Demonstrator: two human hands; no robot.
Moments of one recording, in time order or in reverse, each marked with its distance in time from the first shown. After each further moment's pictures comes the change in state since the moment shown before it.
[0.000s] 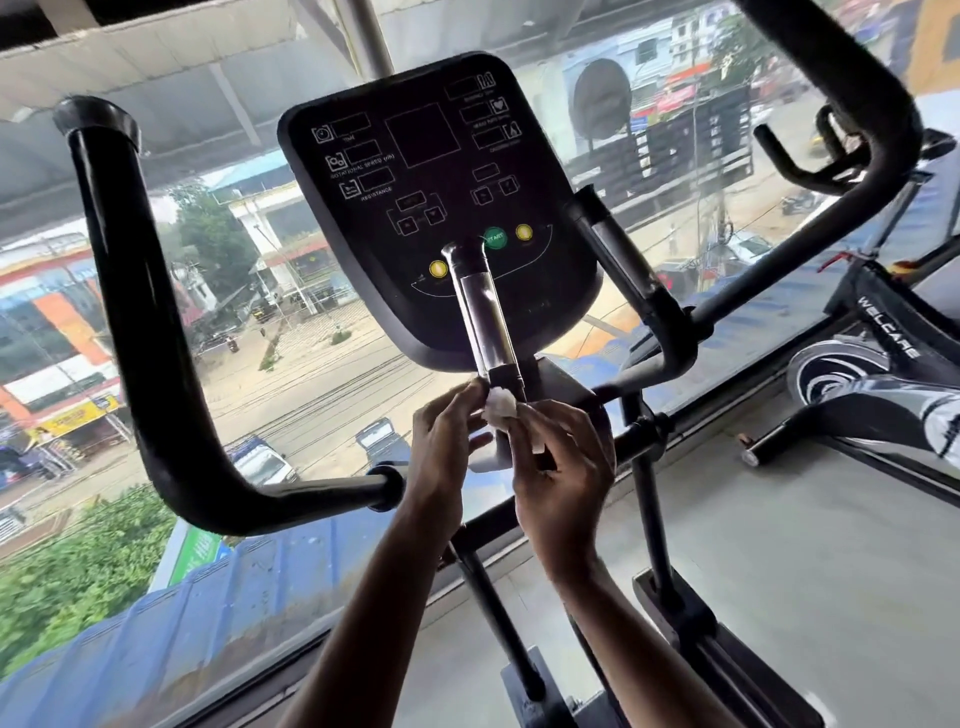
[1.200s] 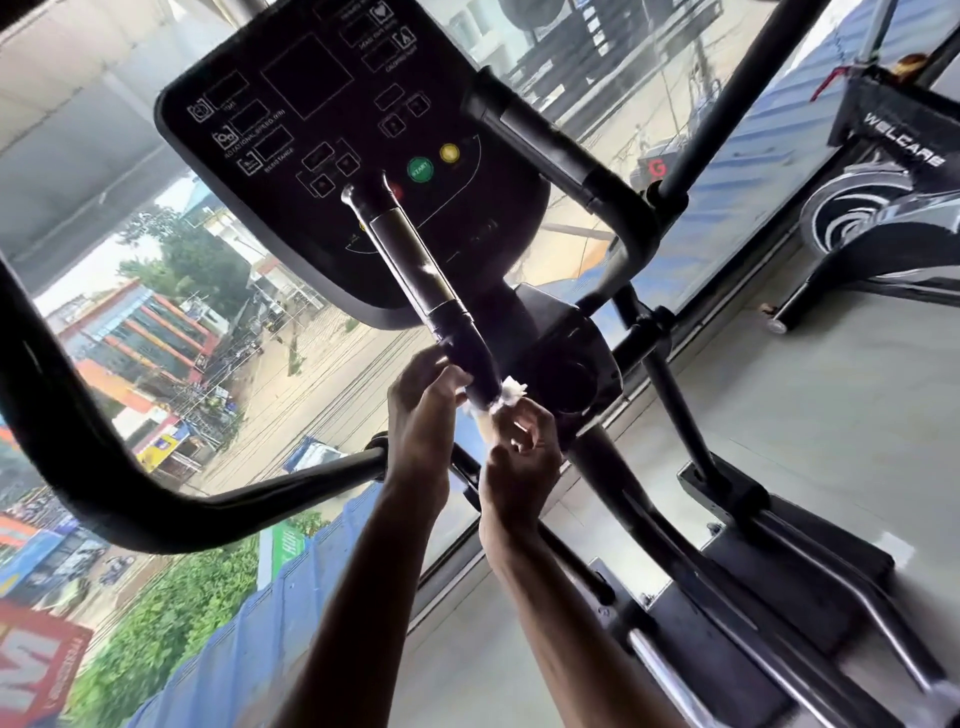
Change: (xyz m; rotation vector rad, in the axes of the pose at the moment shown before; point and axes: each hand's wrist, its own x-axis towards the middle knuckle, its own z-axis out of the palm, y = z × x) left_hand -0.005 -0.023 0.004 0.247 -0.003 0.057; right_hand -0.064 -0.016 0.040 0.491 0.370 1.090
